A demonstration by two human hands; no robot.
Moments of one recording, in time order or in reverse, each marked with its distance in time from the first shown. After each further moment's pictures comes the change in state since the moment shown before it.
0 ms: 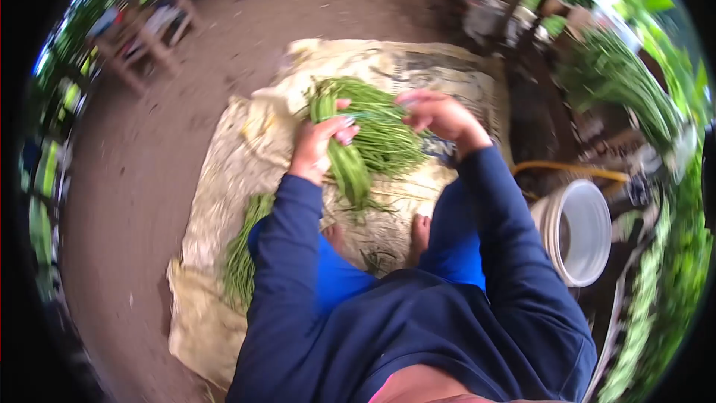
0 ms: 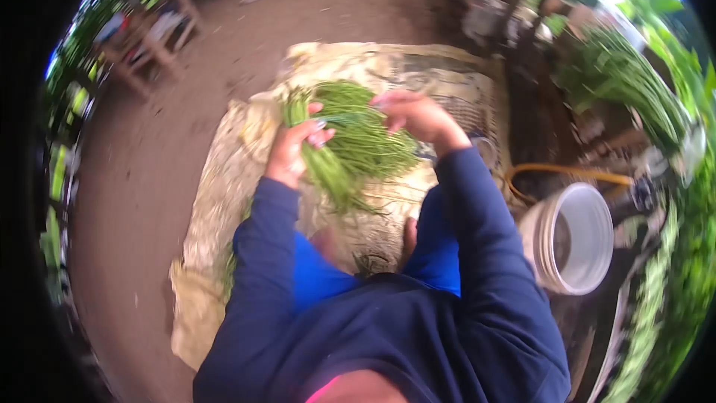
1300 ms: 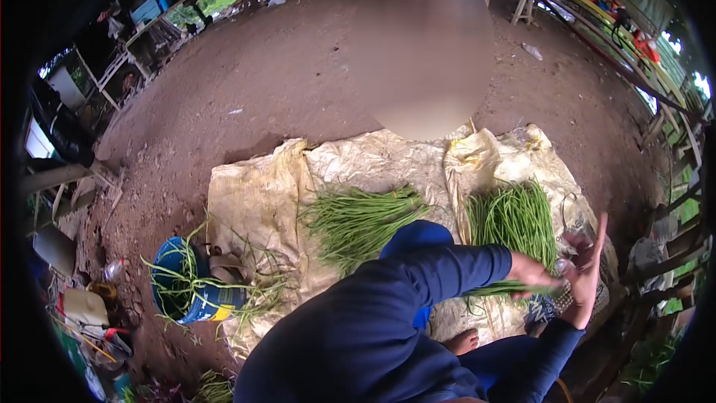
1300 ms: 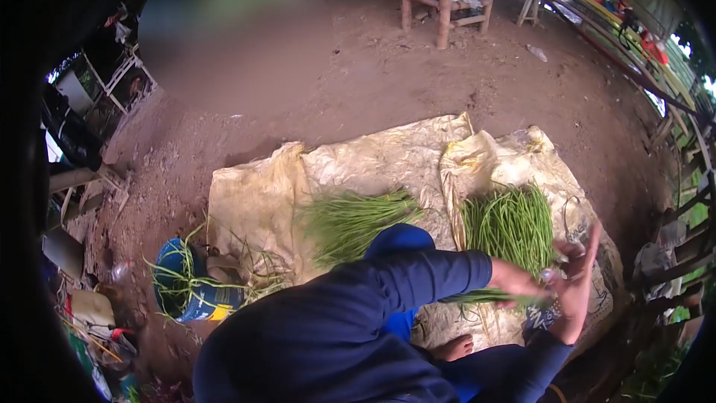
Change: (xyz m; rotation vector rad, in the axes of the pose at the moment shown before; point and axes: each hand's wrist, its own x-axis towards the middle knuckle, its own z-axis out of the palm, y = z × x) left_hand -0.005 -0.038 0.034 0.554 -0.461 -0.453; right_hand 0.013 -0.041 0.093 -0.376 -0.145 -0.457
